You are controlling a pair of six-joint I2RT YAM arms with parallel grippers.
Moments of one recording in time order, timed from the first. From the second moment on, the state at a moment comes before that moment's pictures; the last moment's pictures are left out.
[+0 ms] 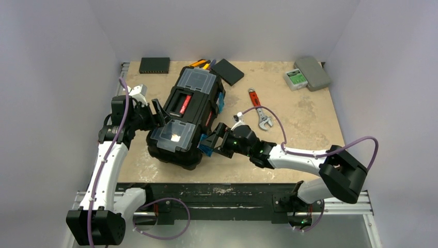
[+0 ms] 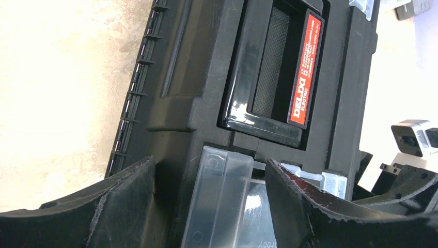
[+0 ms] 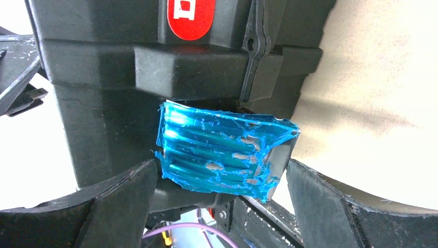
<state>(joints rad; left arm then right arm) 0.01 0.98 0.92 -0.63 0.38 -0.33 0.96 1.39 0.66 0.29 -0.02 1.26</state>
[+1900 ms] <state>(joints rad) 0.00 0.97 0.89 -0.57 0.34 -0.34 0.94 1.48 0.59 0.45 -0.10 1.33</state>
